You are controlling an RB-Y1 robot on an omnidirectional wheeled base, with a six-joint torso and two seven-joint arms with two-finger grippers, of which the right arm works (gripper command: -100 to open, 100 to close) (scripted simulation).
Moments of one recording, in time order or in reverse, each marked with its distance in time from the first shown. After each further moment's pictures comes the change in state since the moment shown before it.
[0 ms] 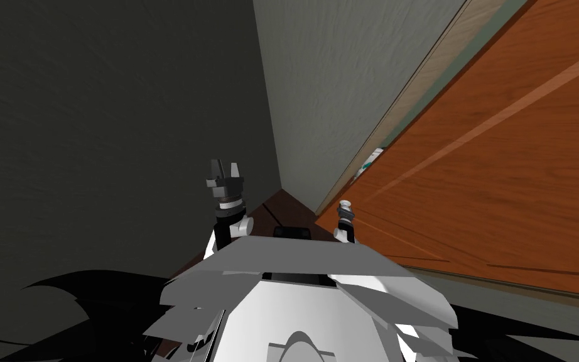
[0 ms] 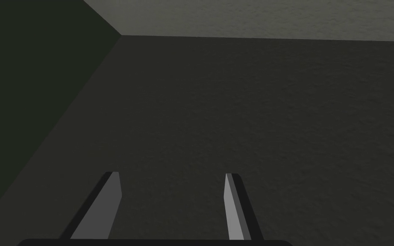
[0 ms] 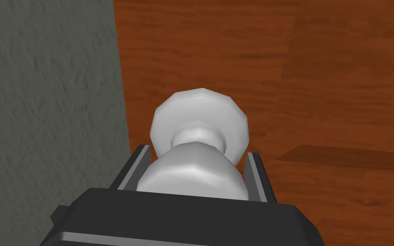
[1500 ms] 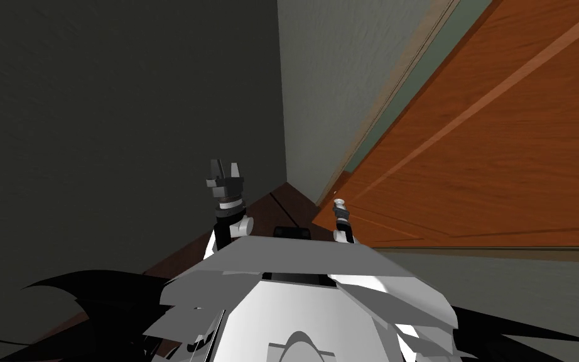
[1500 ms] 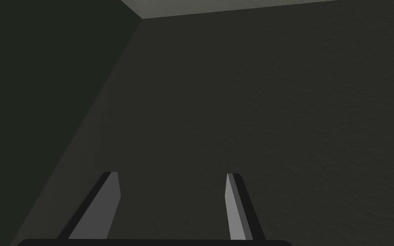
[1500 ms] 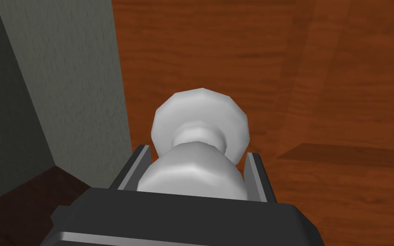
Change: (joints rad) arm 0.025 -0.035 0.121 -0.014 0.073 -0.013 -0.119
